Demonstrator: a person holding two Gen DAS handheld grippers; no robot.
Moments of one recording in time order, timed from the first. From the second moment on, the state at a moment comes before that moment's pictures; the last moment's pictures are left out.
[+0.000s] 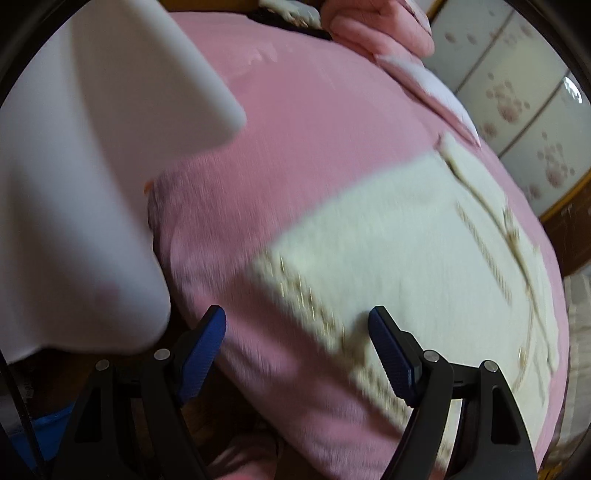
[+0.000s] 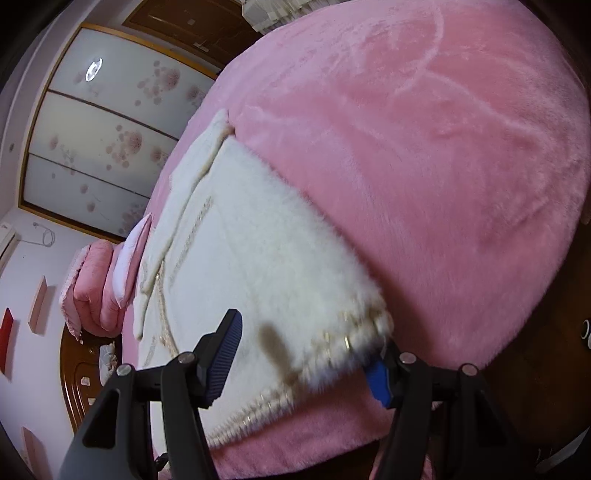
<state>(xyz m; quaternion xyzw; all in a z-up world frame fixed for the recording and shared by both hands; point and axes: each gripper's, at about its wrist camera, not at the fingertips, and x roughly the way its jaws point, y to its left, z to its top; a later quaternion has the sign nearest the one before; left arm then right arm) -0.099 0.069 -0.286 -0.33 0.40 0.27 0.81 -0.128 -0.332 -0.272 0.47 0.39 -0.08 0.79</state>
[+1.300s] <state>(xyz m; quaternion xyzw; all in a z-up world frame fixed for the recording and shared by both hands) 0.073 0.059 -0.092 -0.40 0.31 0.10 0.86 0.038 -0.337 -0.094 0.50 0.27 0.04 0.82</state>
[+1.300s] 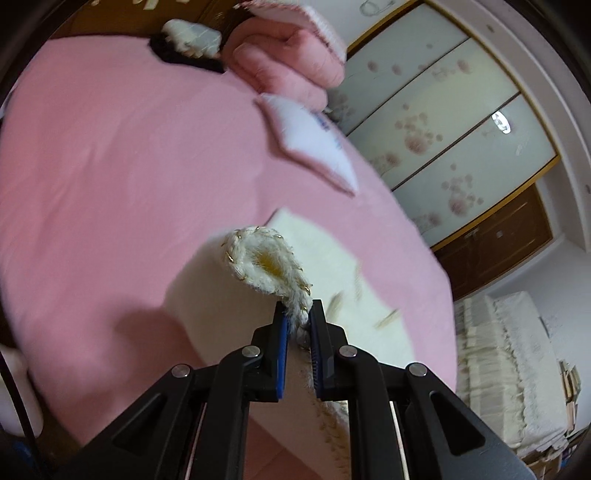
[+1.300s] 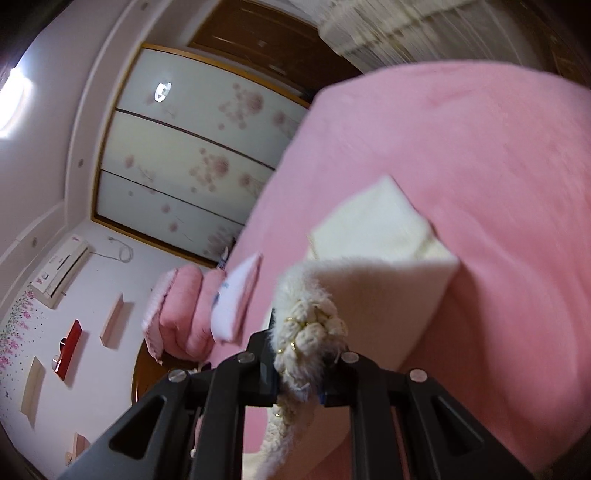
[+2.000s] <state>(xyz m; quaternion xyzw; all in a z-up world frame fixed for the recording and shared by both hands) 0.318 0.040 -0.070 -0.36 0.29 0.02 0.88 0.207 -0.360 -0.085 0.45 0.24 -0.04 0.86</state>
